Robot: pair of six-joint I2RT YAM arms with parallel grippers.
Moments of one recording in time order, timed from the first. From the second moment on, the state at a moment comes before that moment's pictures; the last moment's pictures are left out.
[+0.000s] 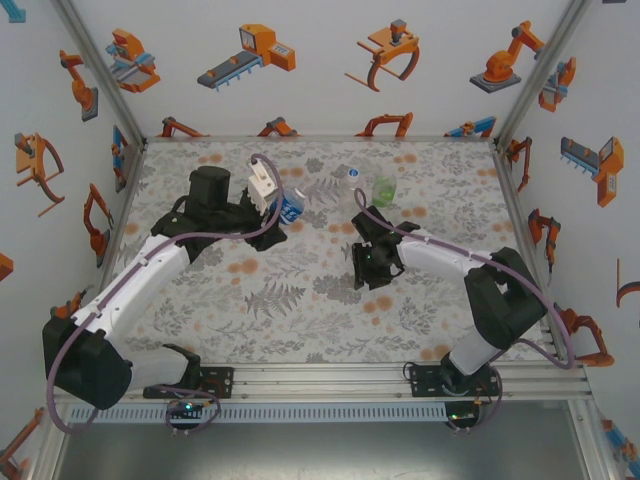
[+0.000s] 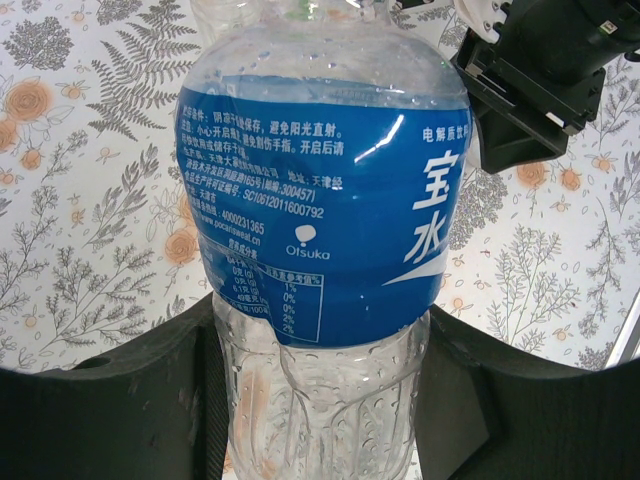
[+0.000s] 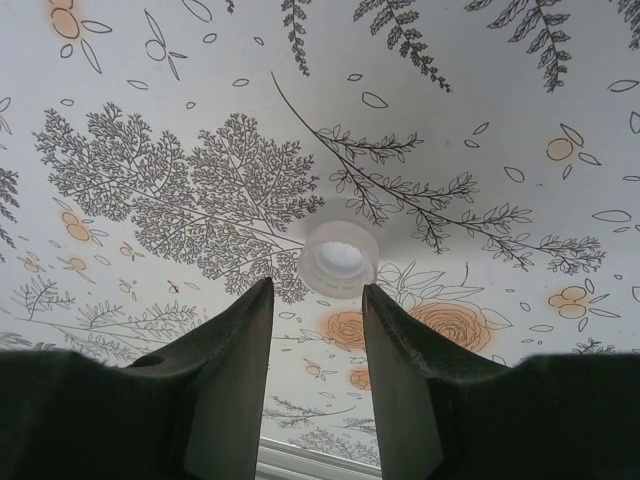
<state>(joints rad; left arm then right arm) -0.47 1.25 1.06 -0.42 0.52 0.33 0.64 1.61 0.97 -0.62 -0.08 0.54</state>
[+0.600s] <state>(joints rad) -0.47 1.26 1.07 -0.42 0.53 0.33 0.64 1.66 0.99 -0.61 -0.08 0.53</state>
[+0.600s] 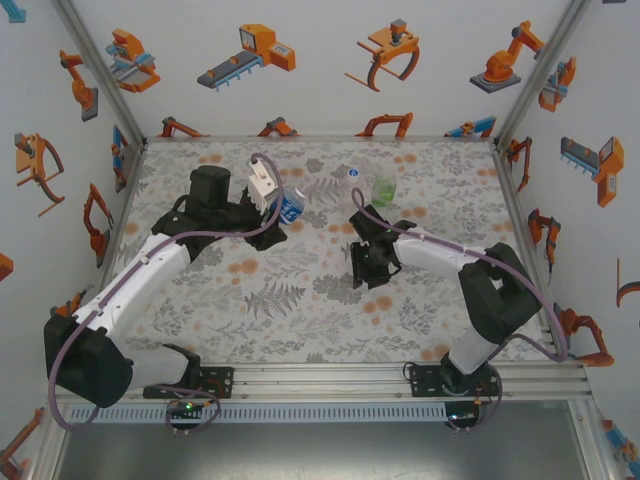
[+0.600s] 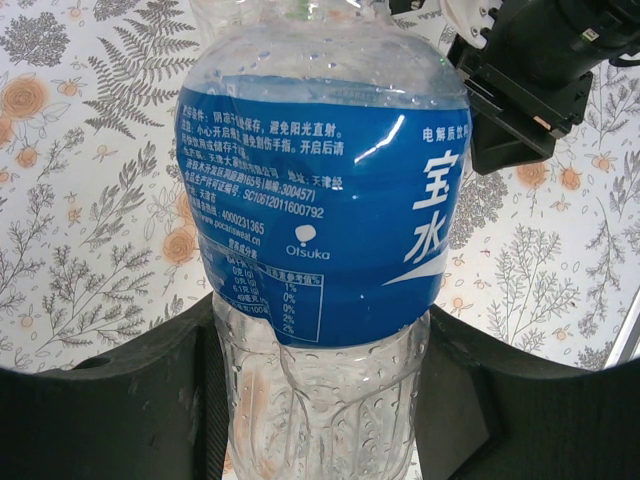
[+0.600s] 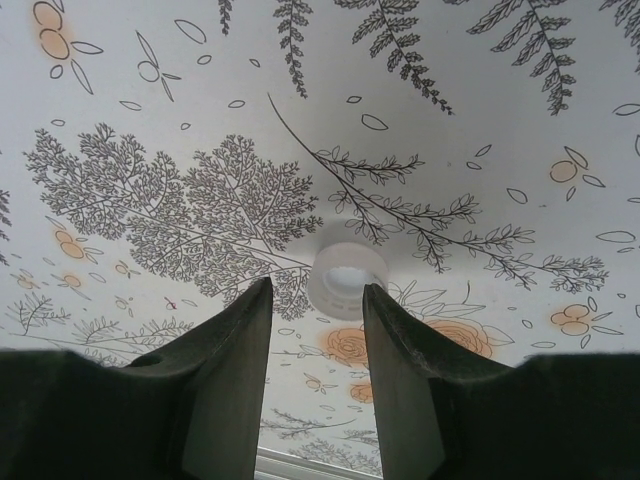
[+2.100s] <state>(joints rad) -0.46 1.27 1.07 -0.42 0.54 0.33 0.65 1.69 1.05 -0.69 -0.03 0.50</state>
